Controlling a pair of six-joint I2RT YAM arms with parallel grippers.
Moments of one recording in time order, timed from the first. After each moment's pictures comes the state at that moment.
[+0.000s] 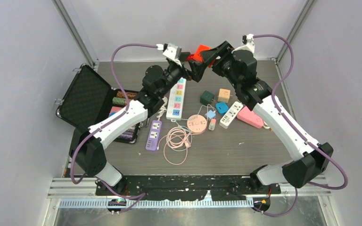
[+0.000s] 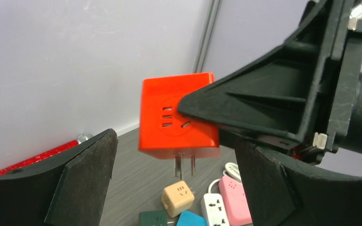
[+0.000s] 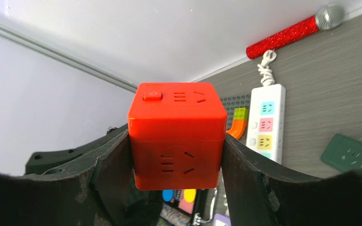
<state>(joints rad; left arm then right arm) -0.69 1.56 1.32 0.49 0.05 -0.20 0.50 1.37 1.45 -0.17 0.20 0.84</state>
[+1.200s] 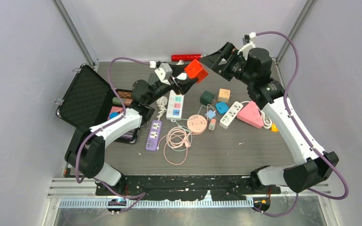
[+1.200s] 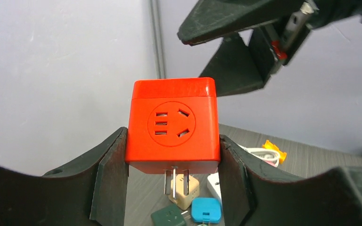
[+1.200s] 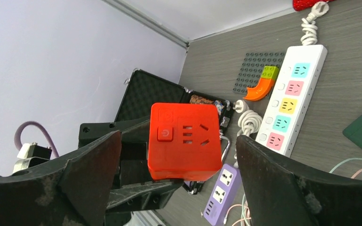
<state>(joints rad) -0.59 1.52 1.00 0.93 0.43 -0.13 0.39 1.31 1.43 -0.26 -0.22 0.85</state>
